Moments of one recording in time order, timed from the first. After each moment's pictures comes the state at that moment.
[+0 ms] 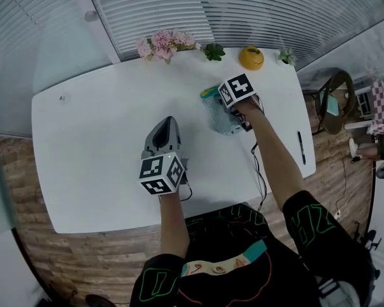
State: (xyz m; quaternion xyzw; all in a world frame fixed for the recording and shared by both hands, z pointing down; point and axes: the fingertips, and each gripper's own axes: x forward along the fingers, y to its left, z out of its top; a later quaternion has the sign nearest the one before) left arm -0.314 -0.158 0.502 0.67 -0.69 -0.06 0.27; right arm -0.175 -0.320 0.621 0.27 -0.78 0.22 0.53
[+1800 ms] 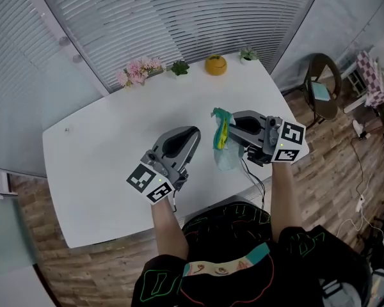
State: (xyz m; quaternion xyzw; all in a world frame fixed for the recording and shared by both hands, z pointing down) left arm -0.154 -0.099 0.345 0.92 -0.35 -0.15 0.08; right arm -0.091 -0.116 0.334 0.01 -0.99 0.09 -0.05
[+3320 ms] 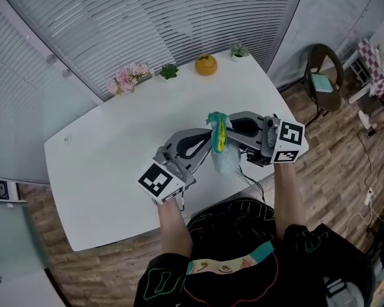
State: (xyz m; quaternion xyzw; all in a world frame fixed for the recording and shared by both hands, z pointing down) left arm -0.063 -0.107 0.338 0.96 -0.29 -0.04 -0.01; right arm -0.054 -0.120 0.334 0.00 -0.99 0.08 -0.07
